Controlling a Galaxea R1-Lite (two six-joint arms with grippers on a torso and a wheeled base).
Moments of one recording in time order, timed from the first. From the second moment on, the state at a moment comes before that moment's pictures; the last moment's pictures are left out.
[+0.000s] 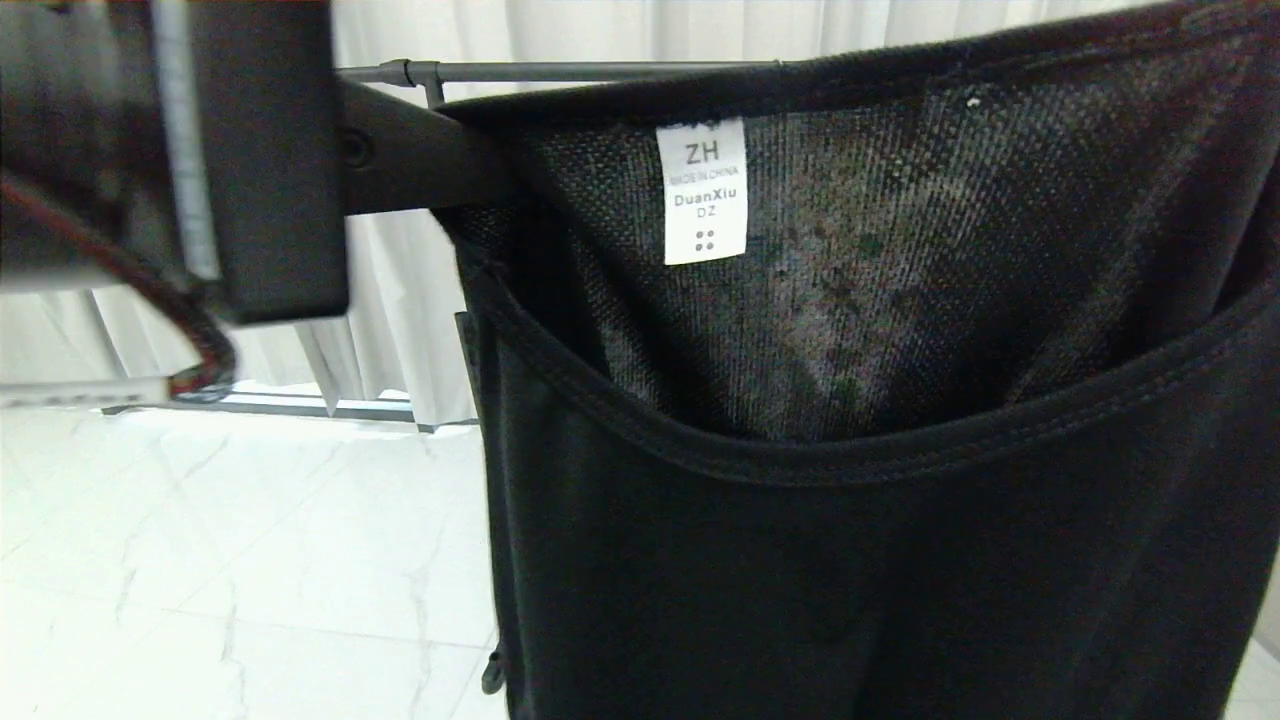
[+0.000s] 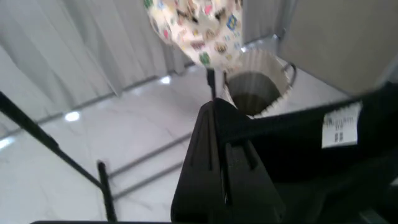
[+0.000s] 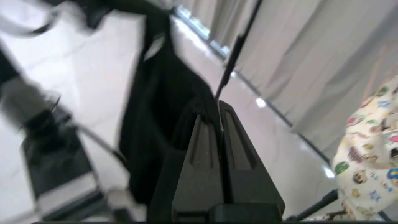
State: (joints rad) left arm -1.08 1.37 -1.62 0.54 0.40 -0.10; right arm 1.27 1.22 -1.59 0.45 -0.29 -0.07
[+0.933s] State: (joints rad) left arm -1.54 1.23 -1.76 0.72 0.41 -0.37; right arm 1.13 1.45 -1.57 0.06 -0.29 -0.12
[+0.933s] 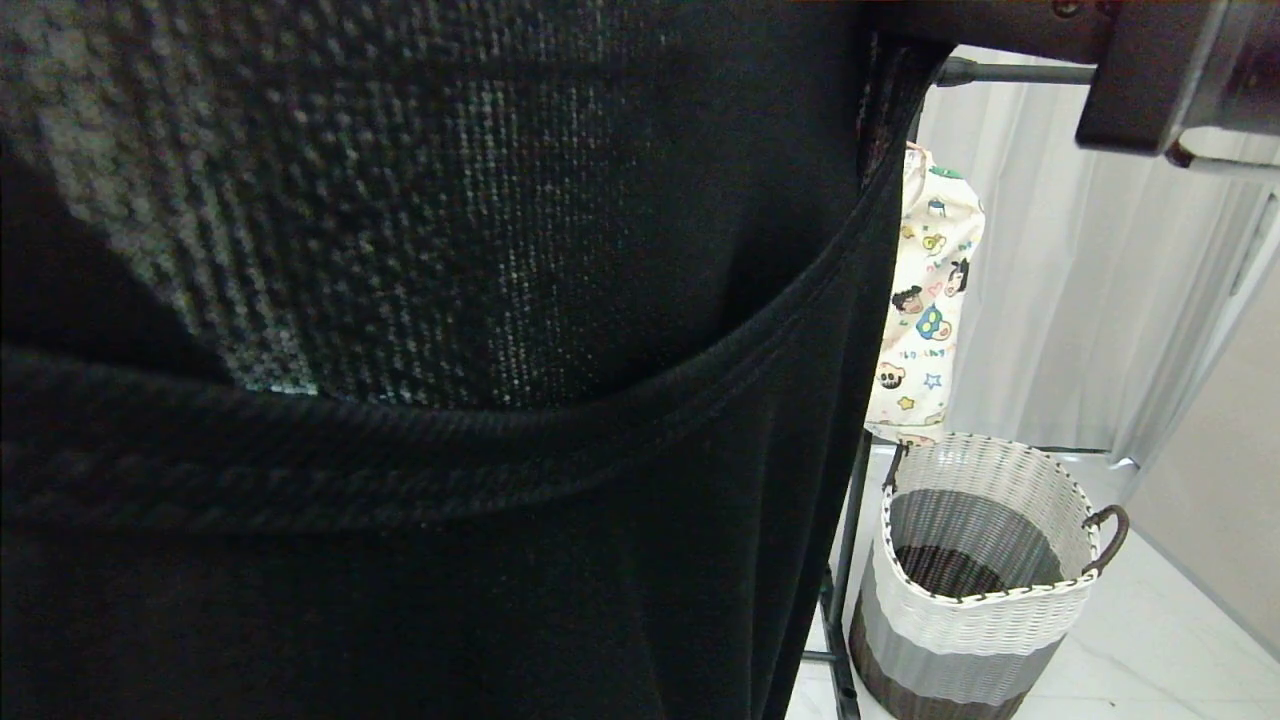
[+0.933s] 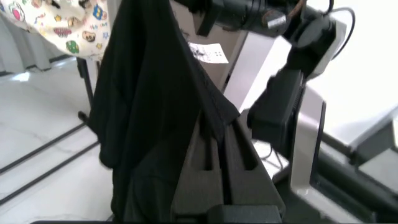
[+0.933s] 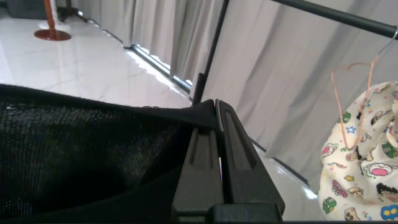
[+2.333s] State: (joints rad) left arm -1.05 1.45 -1.79 0.69 0.35 -0.03; right arm 1.04 1.17 -1.37 0.31 -0.30 -0.14
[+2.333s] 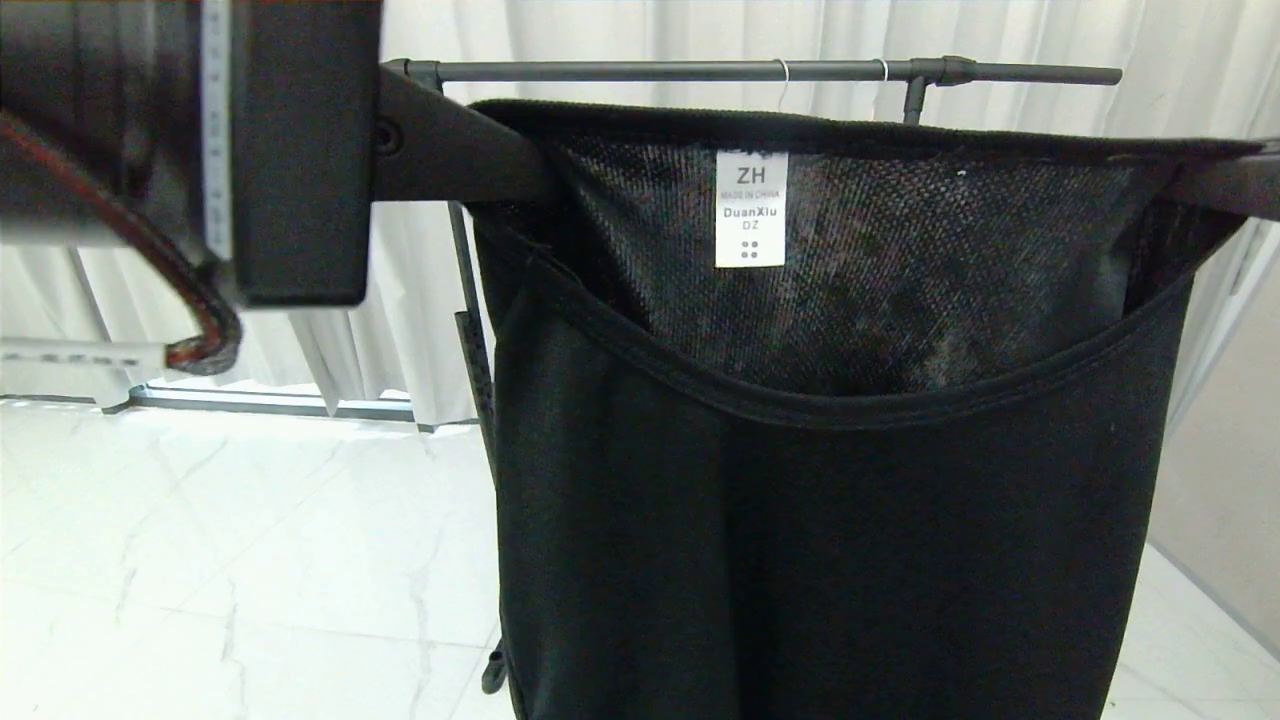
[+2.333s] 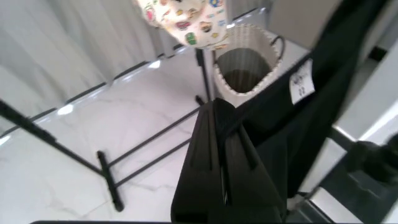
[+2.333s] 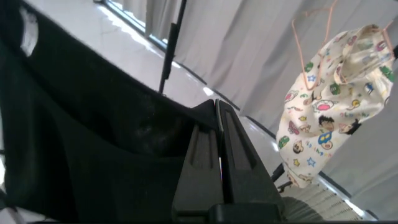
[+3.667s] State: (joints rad) left arm -0.99 1.48 -1.73 0.62 0.35 -0.01; right arm 0.98 1.19 -1.31 0.19 -0.29 -0.19
